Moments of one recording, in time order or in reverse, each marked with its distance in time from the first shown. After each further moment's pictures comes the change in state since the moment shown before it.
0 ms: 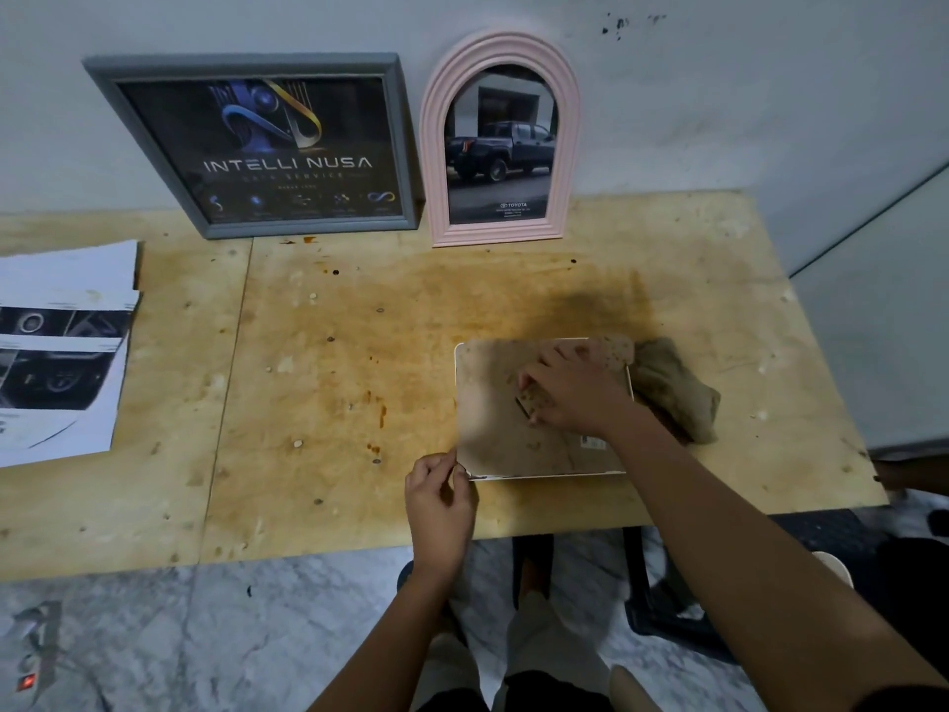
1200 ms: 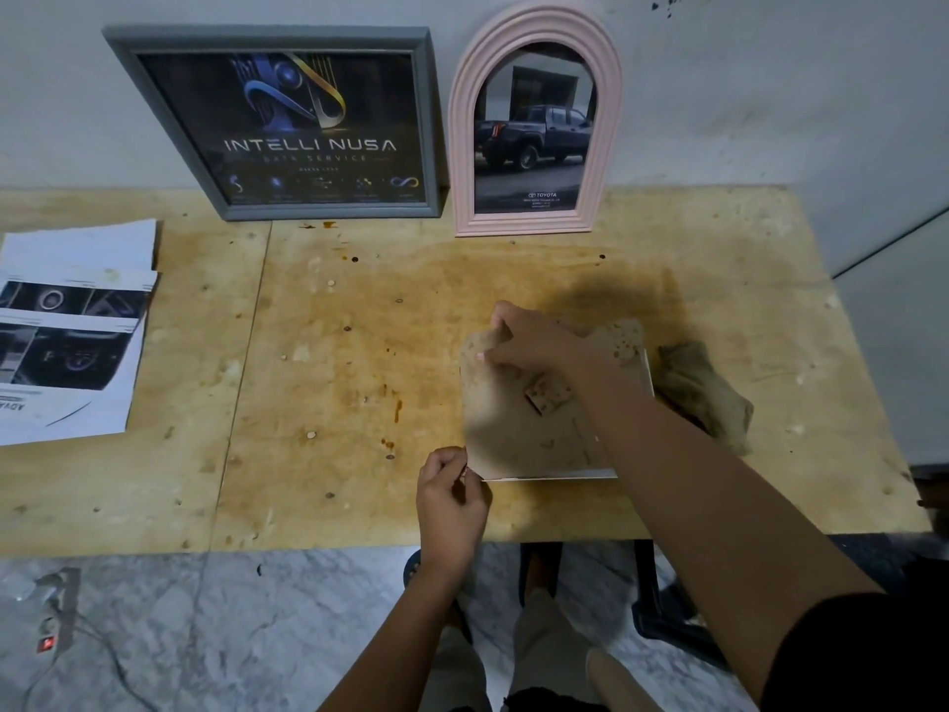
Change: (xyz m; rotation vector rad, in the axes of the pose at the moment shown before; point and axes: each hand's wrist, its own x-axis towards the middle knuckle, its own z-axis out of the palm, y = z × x) left_hand 0.007 -0.008 0.002 -0.007 0.005 -0.006; right_hand 0.073 -0.037 -0.032 0.561 -0.100 0.117
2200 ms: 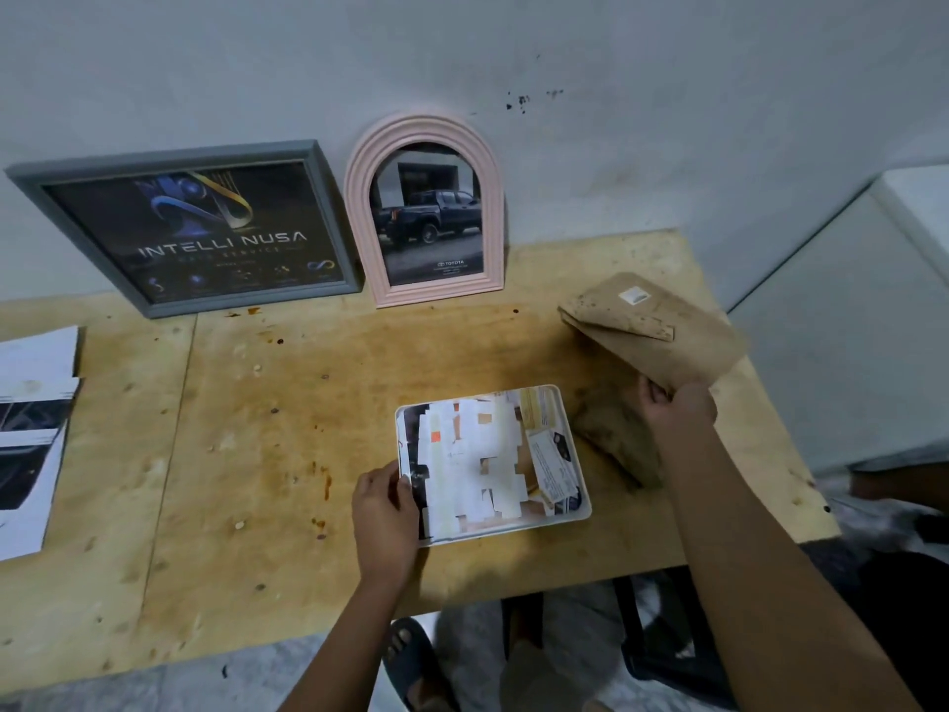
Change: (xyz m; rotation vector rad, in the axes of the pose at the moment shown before) left_hand 0.048 0.030 0.017 0.282 0.046 0.116; right_hand -0.100 0.155 -0.072 1.755 1.217 0.692
